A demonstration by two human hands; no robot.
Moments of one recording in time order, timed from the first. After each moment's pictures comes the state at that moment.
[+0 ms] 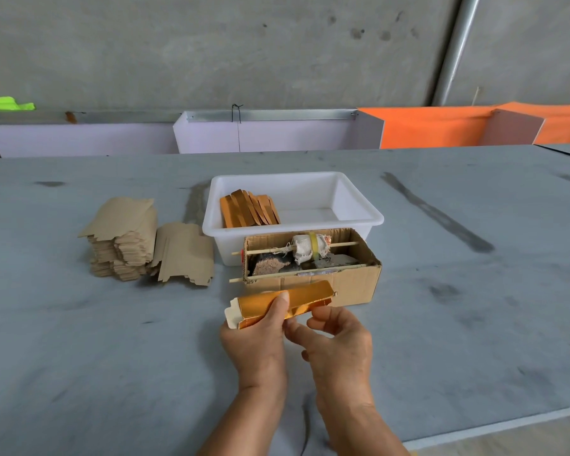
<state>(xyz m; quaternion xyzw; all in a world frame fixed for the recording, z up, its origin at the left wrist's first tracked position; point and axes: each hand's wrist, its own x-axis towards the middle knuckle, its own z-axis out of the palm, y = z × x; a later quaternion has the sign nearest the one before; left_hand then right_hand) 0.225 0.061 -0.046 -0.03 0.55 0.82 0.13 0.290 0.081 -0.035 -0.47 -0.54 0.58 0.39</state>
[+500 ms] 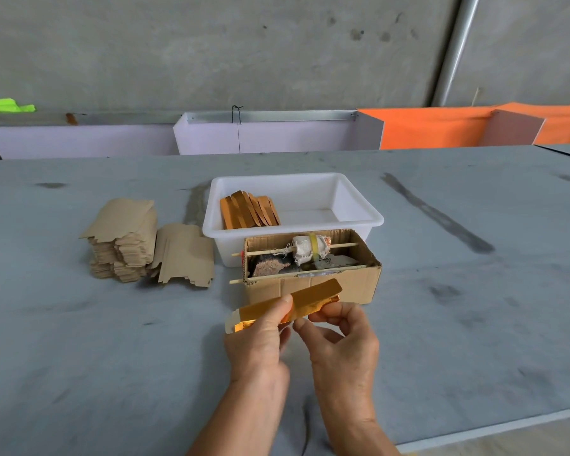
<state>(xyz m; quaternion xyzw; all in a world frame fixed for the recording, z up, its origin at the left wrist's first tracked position) 0.220 0.058 -0.034 -0.12 0.50 0.80 0.32 0.295 0.080 -0.042 -0.40 -0.56 0.55 0.47</state>
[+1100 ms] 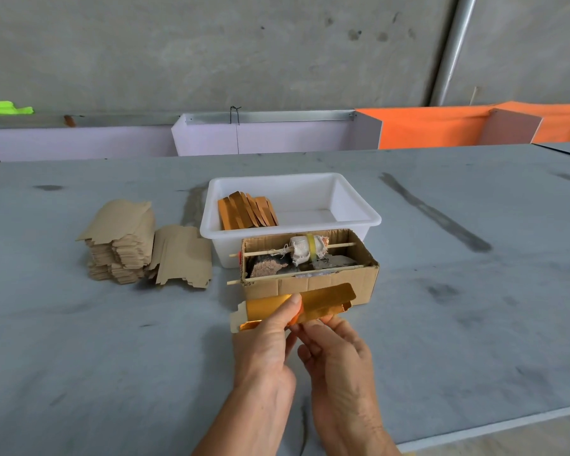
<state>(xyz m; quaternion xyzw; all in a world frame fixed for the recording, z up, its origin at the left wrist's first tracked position) 0.232 0.058 -0.026 -0.08 0.50 0.80 0.33 0.305 0.072 -0.032 -0.32 -0.34 0.79 0.40</state>
